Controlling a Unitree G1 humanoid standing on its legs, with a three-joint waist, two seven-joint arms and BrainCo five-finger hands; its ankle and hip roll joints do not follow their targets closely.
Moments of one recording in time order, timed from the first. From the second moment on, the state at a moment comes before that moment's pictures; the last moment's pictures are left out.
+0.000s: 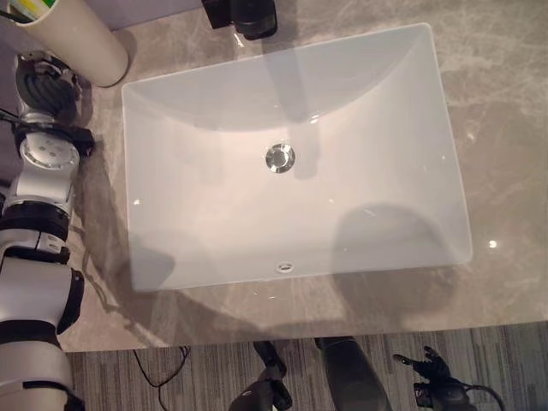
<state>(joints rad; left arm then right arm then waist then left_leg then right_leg) -1.17 0.89 -0.38 1.05 -0.23 -0.19 0.35 -0.05 -0.40 0.14 1.18 0.22 -0.14 -0.17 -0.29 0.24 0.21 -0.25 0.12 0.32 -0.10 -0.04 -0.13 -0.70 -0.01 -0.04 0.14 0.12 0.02</state>
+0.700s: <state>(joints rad) -1.30 0.88 -0.46 1.00 -0.13 -0.20 0.46 -0.06 -0.39 0.20 1.14 0.24 -0.16 -0.17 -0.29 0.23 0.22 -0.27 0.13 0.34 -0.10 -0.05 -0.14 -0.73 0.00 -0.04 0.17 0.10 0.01</state>
